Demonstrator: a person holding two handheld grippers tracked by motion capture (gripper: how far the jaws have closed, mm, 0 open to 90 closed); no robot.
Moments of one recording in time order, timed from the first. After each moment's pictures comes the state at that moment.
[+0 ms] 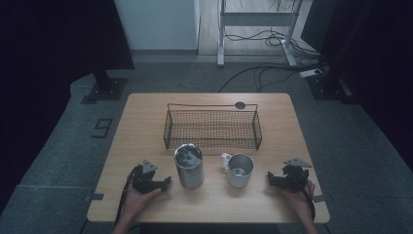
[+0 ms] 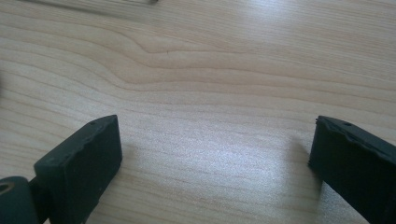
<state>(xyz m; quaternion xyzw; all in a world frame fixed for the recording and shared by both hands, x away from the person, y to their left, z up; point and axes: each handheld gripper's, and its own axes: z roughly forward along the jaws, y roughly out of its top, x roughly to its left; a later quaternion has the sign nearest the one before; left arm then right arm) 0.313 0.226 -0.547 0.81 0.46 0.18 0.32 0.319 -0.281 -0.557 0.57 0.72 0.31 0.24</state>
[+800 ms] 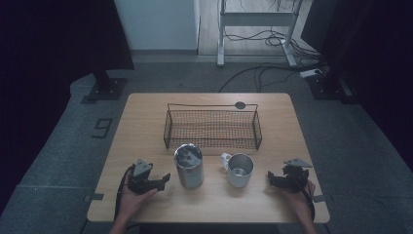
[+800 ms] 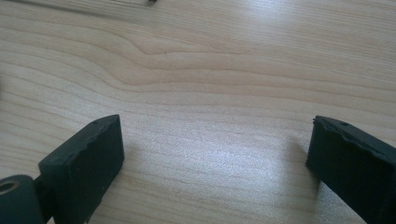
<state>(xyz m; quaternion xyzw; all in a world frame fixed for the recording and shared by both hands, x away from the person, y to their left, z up) 0.298 0.232 -0.521 0.78 0.45 0.19 0.40 0.319 -0.282 -0.556 0.57 0.72 0.31 0.24</state>
